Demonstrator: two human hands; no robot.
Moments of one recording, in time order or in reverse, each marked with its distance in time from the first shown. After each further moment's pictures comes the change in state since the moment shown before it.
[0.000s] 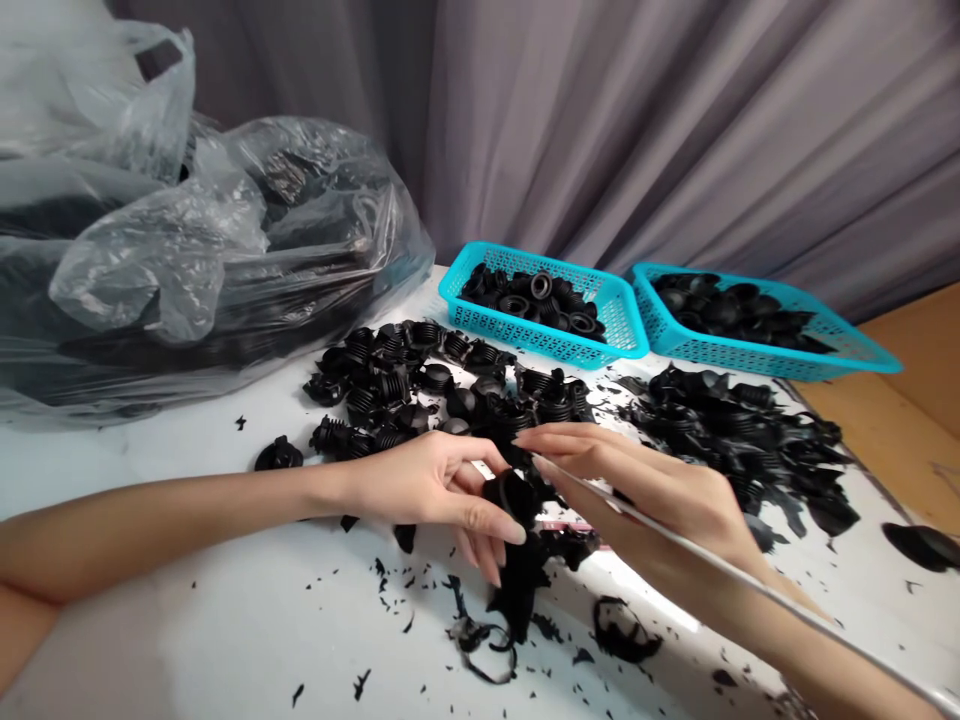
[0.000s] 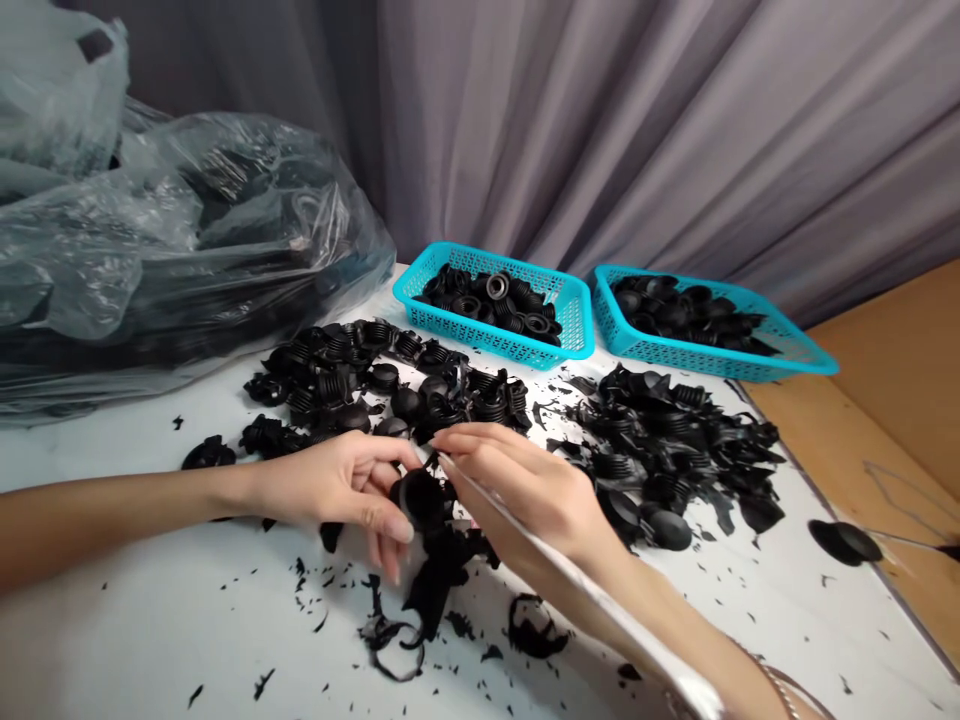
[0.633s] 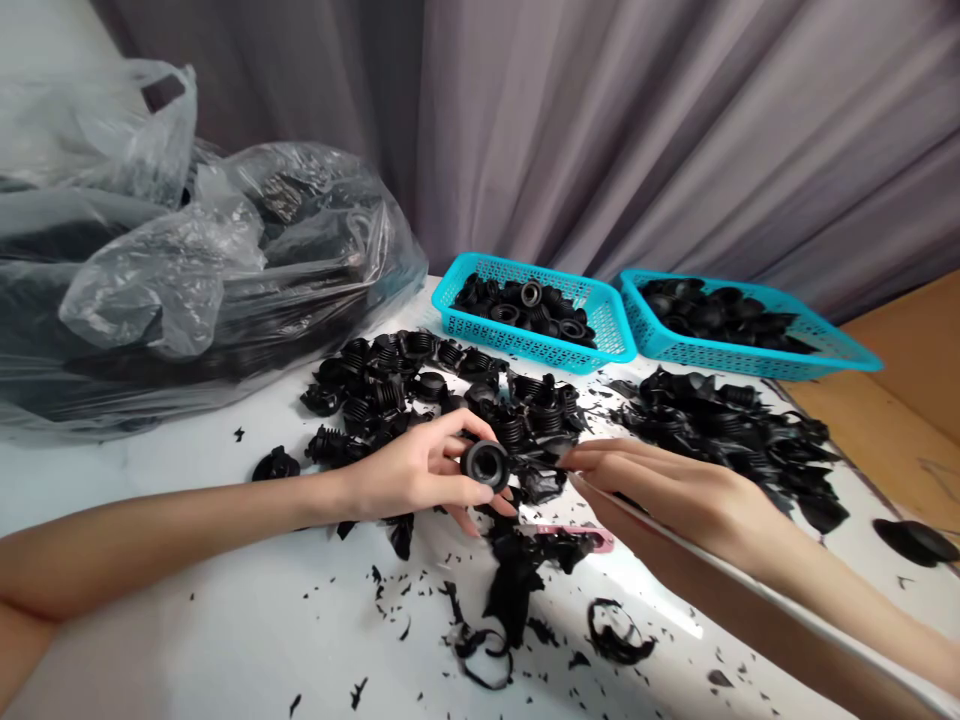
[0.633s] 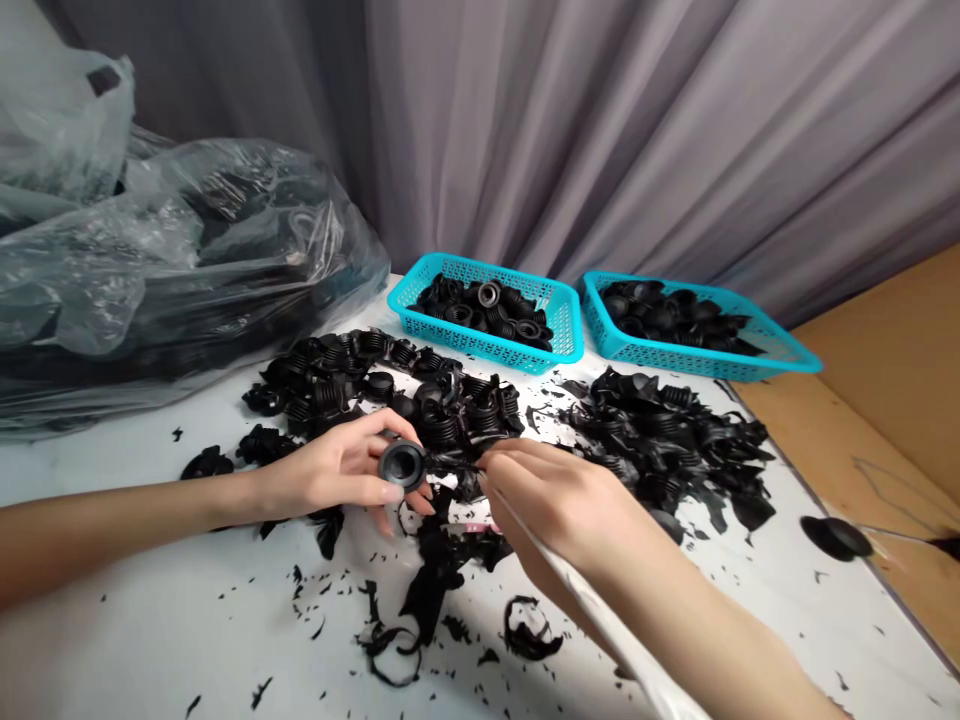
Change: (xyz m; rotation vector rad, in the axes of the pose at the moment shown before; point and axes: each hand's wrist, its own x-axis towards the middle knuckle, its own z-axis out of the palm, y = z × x) left_hand -0.001 0.005 0.001 0.041 0.198 0.183; right_hand -0.009 0.003 -0.023 -0.349 -0.121 -0.019
